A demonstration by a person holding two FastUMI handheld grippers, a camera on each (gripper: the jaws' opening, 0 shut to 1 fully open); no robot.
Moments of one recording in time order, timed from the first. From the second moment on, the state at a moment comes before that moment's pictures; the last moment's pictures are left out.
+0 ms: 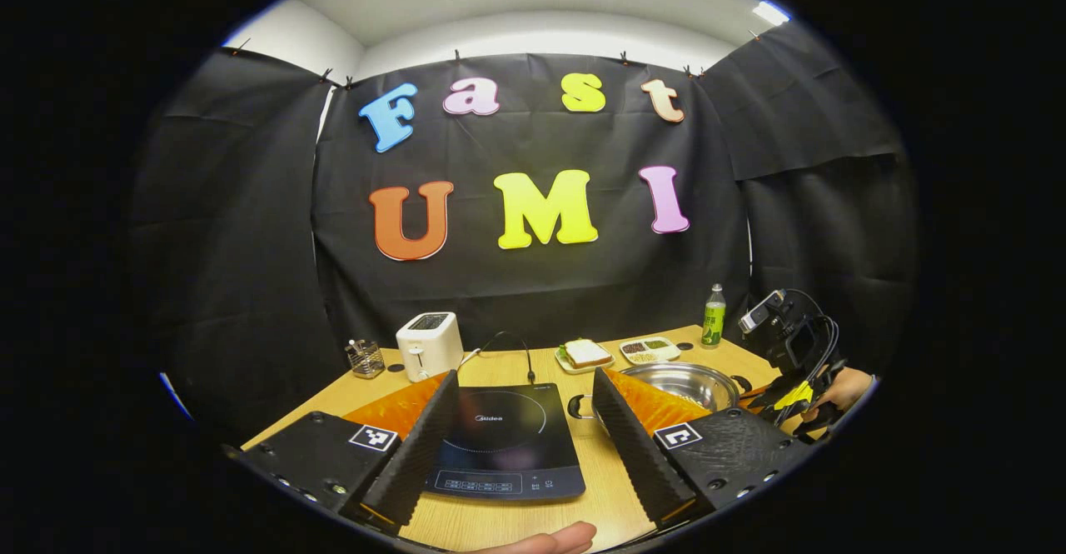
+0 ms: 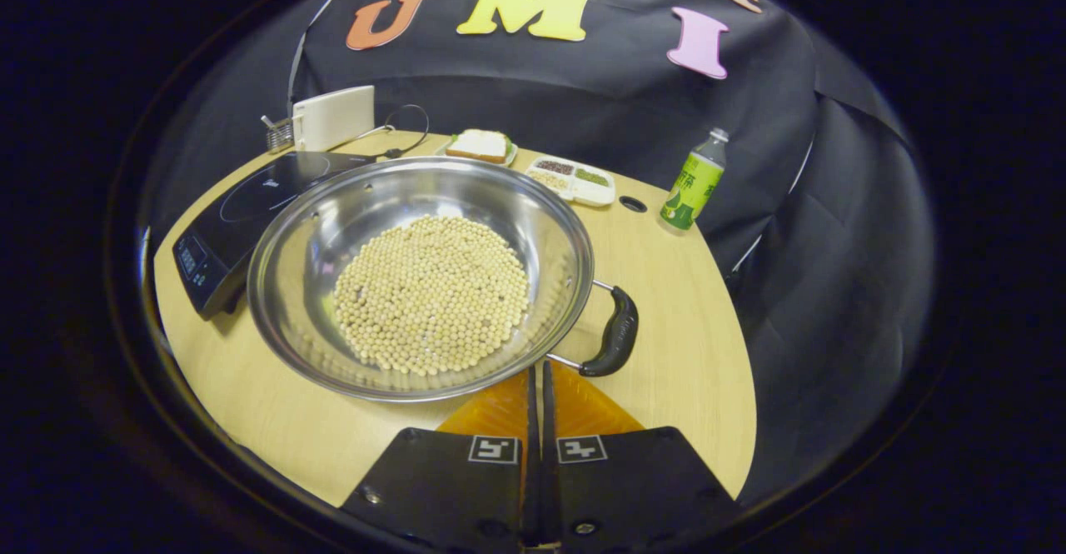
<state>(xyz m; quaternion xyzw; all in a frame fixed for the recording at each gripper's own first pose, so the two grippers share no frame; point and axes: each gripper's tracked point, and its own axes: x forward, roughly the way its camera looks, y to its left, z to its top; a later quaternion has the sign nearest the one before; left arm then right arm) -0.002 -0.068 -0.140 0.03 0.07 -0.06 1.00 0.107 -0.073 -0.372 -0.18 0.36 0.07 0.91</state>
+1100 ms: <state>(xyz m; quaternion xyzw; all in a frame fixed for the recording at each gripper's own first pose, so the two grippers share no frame) 0.104 -0.114 -0.235 -0.03 0.19 -0.10 0.98 0.151 -0.056 -0.371 -0.18 0.31 0.08 0.93</state>
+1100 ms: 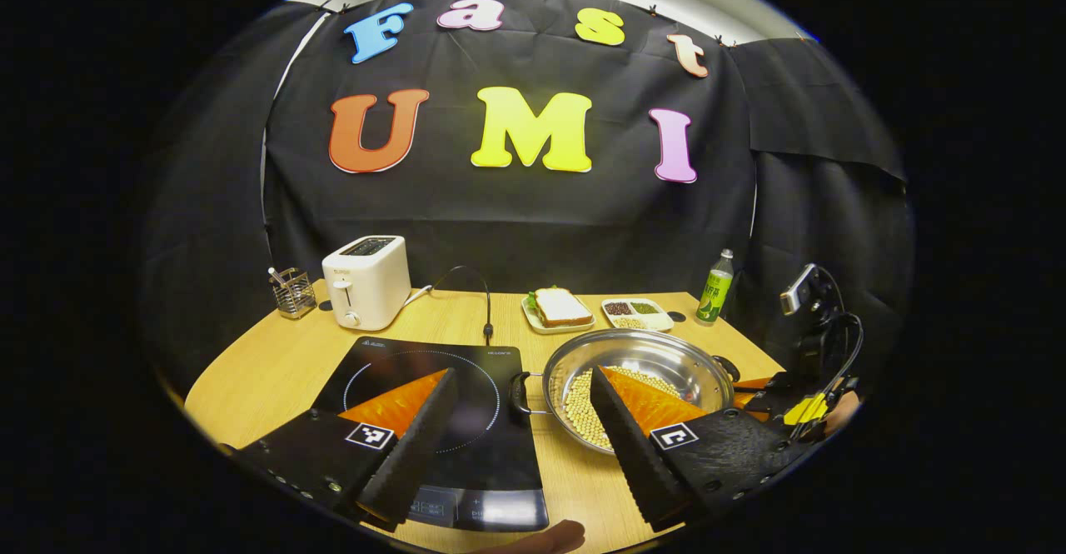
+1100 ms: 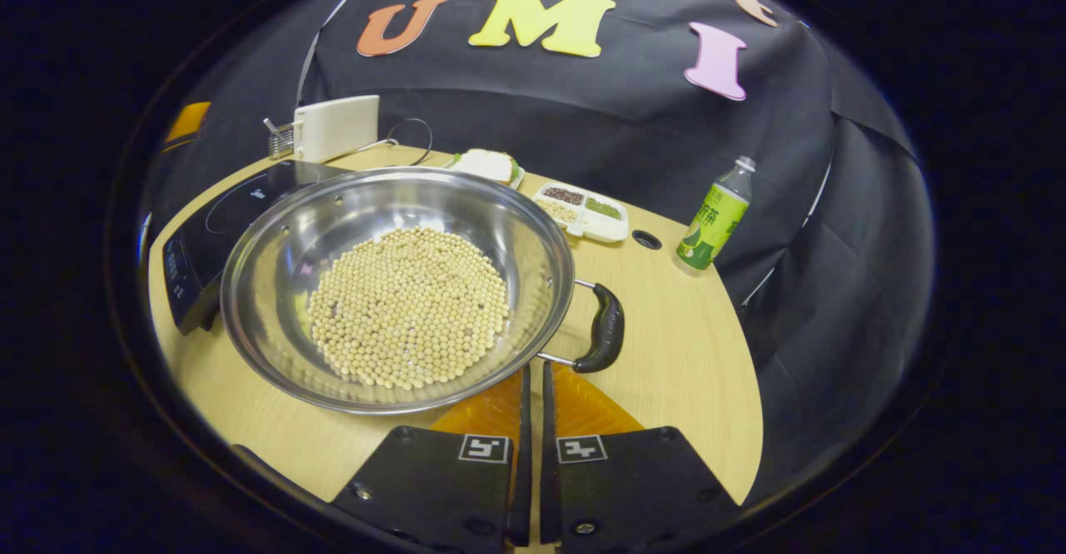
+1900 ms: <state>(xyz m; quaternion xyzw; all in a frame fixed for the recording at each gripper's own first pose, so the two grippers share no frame) 0.144 -0.128 -0.277 -0.03 0.24 -0.10 0.97 0.148 -0.058 -0.315 -0.04 0.27 0.02 0.96</state>
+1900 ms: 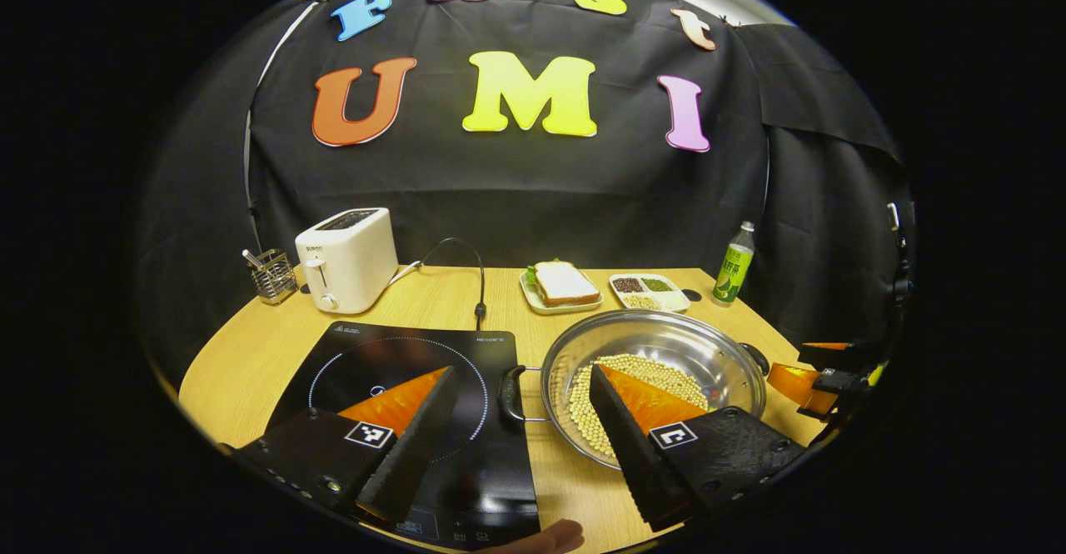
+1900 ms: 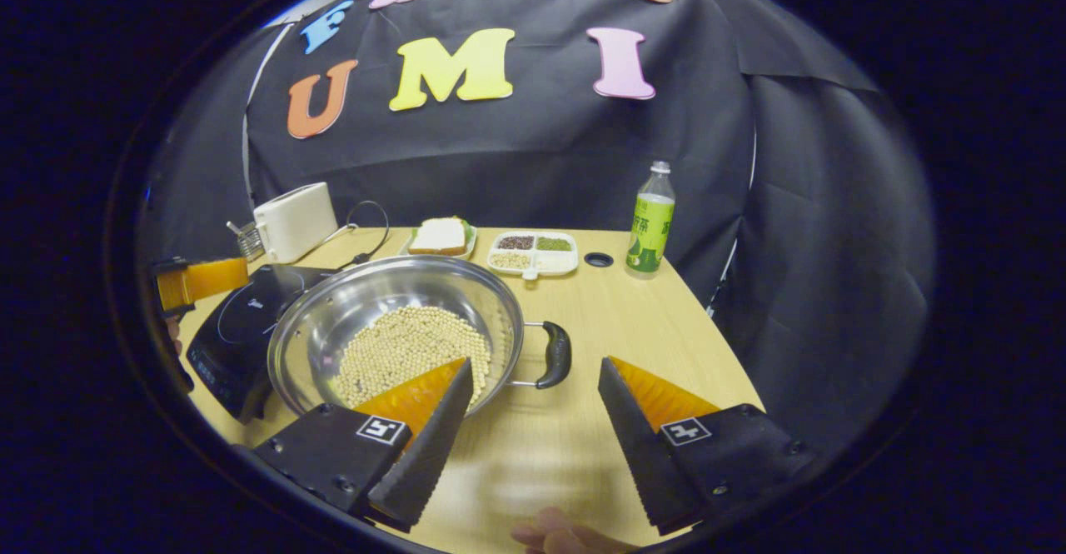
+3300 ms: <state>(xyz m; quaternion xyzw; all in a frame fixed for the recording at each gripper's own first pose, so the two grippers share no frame) 0.189 -0.142 -0.368 0.01 0.34 -0.08 0.94 0.215 -0.061 -0.383 0.01 0.34 -0.02 0.94</state>
